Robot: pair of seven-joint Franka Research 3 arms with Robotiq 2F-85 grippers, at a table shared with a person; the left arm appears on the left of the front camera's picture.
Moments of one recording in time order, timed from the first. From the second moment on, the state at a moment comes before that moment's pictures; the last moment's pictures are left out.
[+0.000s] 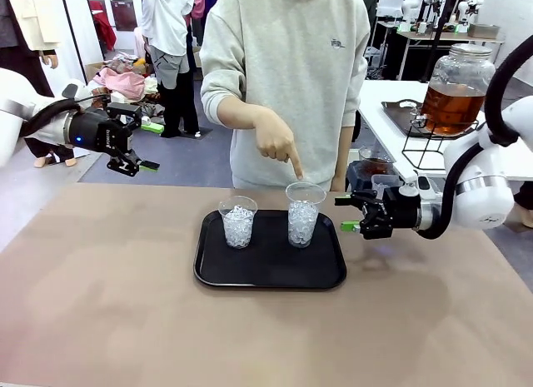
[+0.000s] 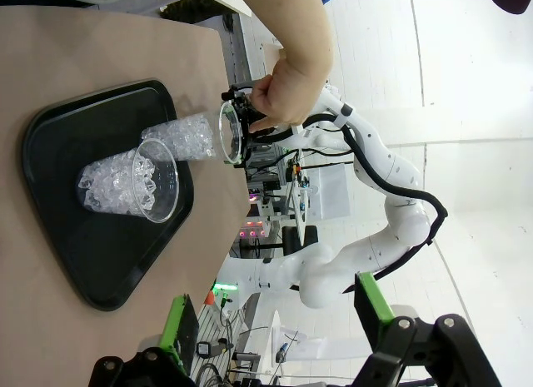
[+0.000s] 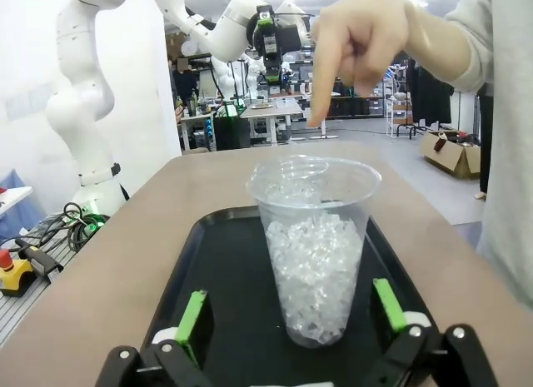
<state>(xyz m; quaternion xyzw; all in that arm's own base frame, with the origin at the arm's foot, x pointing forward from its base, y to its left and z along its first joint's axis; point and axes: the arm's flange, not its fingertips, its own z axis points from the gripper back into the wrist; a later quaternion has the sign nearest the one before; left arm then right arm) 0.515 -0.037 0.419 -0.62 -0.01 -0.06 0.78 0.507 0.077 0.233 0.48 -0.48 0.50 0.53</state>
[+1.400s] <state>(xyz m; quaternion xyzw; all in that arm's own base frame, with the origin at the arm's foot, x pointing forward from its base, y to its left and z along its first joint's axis) 0.515 -0.037 0.419 -0.62 -0.01 -0.06 0.78 0.523 0.117 0.214 0.50 -0.48 0.49 0.54</state>
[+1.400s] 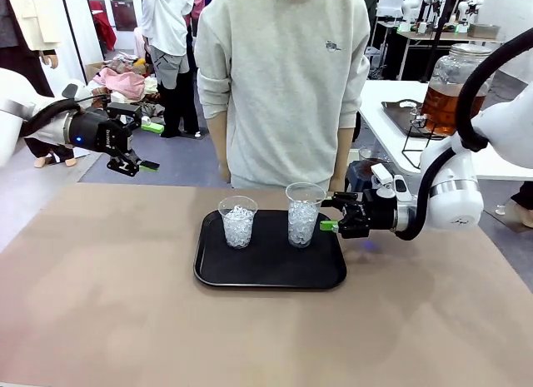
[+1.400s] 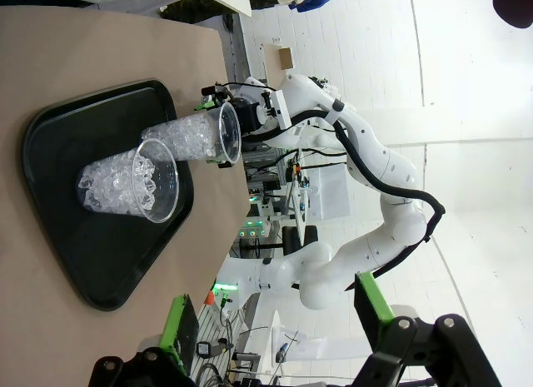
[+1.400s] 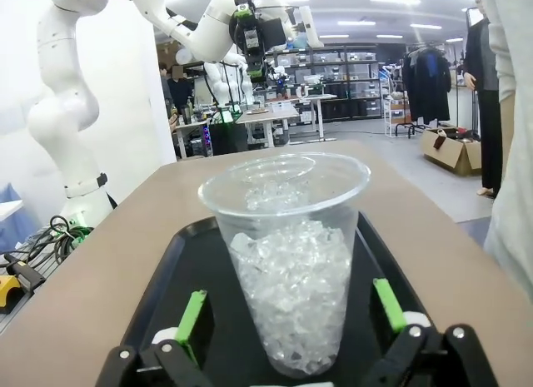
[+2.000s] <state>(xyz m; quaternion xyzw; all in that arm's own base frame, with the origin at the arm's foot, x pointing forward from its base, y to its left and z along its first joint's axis) 0.515 -0.037 0.419 -0.62 -0.01 -0.06 0.78 0.521 0.127 0.214 0.51 -0.47 0.49 0.54</state>
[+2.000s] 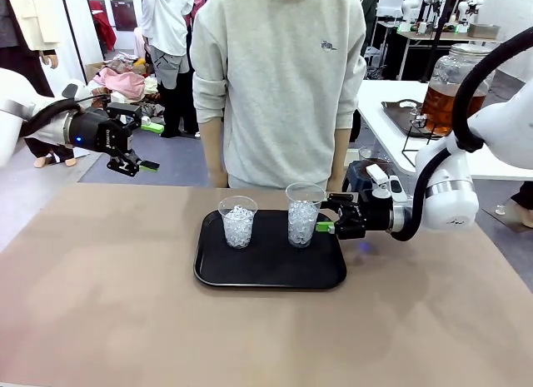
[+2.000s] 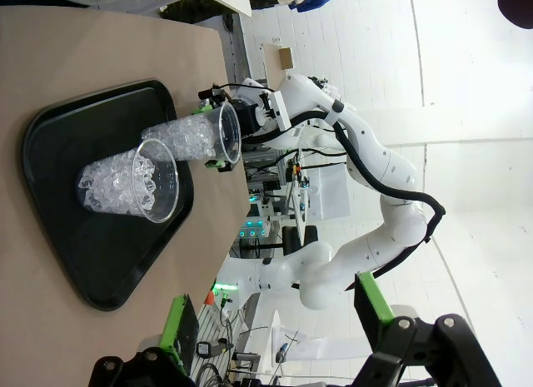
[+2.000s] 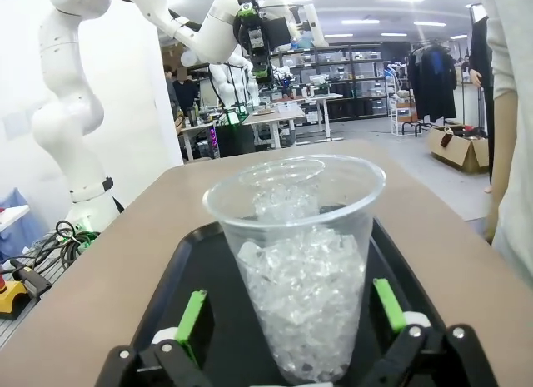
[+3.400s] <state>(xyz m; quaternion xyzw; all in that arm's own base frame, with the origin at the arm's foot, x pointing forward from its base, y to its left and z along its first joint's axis) 0.515 -0.037 0.419 -0.62 -0.01 -0.06 0.78 0.519 0.158 0.213 0.51 -0.45 0.47 0.55</state>
